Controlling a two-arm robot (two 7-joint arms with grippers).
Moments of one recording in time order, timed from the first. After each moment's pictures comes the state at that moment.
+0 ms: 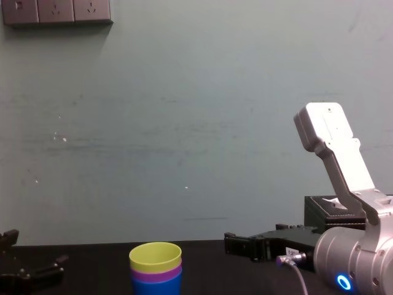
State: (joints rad) left arm -0.20 0.60 0.45 -1.41 -0.25 -0.12 0.03; right arm 0.27 0.04 -0.28 -1.39 0.06 0.26 0.12
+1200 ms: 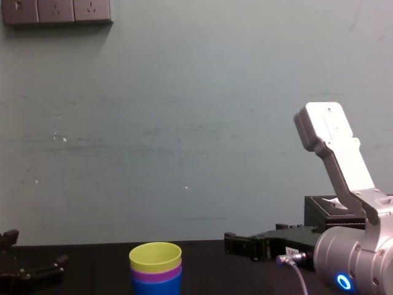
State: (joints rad) left arm -0.20 0.60 0.45 -1.41 -0.25 -0.12 0.03; right arm 0.27 0.04 -0.28 -1.39 0.06 0.26 0.12
